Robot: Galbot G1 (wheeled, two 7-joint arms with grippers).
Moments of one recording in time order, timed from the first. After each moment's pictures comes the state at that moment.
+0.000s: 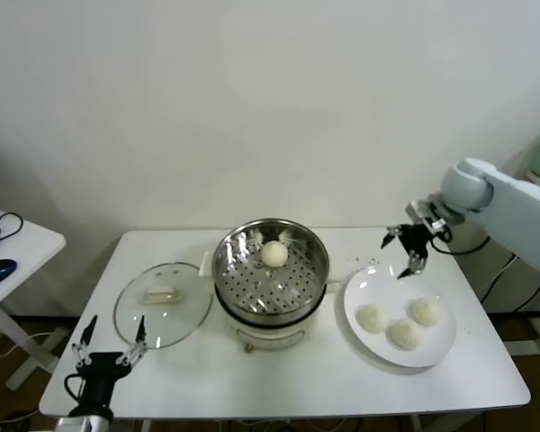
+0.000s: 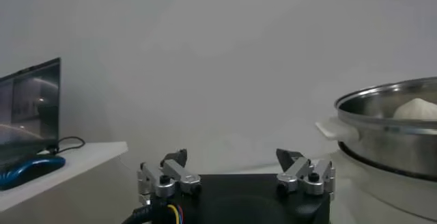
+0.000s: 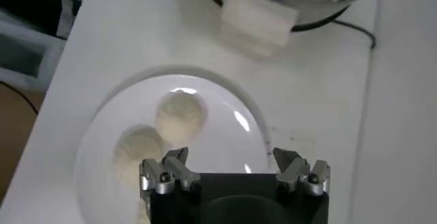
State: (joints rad) left arm 1.76 -1.49 -0.75 -2.11 -0.01 -0.07 0.00; right arm 0.23 0.65 -0.99 1.23 0.12 -0.05 -1.21
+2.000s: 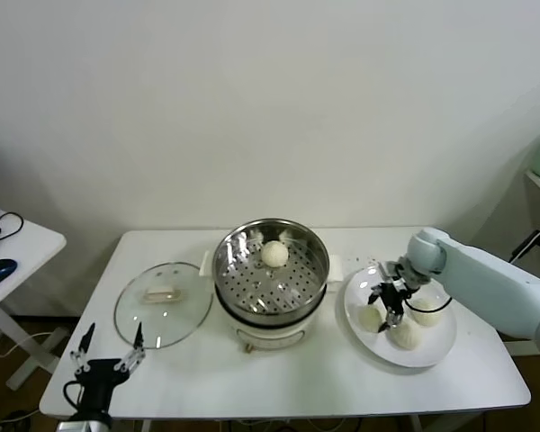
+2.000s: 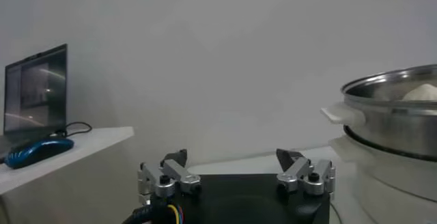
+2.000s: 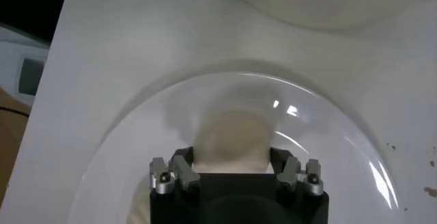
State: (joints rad) left arm 1.76 -1.50 -0.76 -2.09 -0.01 -0.07 0.00; right arm 0.00 0.80 -0.91 1.08 0.05 -0.08 -1.15
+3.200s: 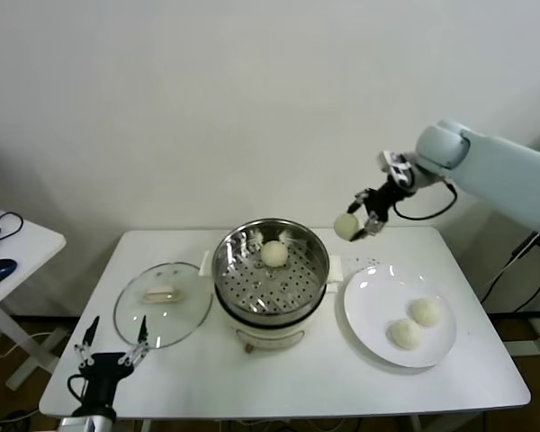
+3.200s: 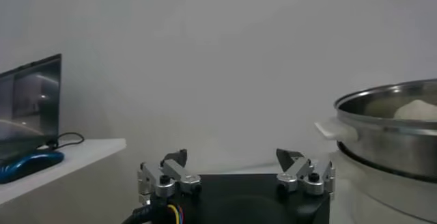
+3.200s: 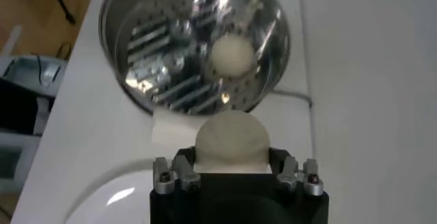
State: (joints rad) left arm 1.75 -1.49 -0.73 -2.11 0.00 -0.07 0.00; right arm 0.70 0.91 -1.35 1.11 0.73 -0.19 -1.14
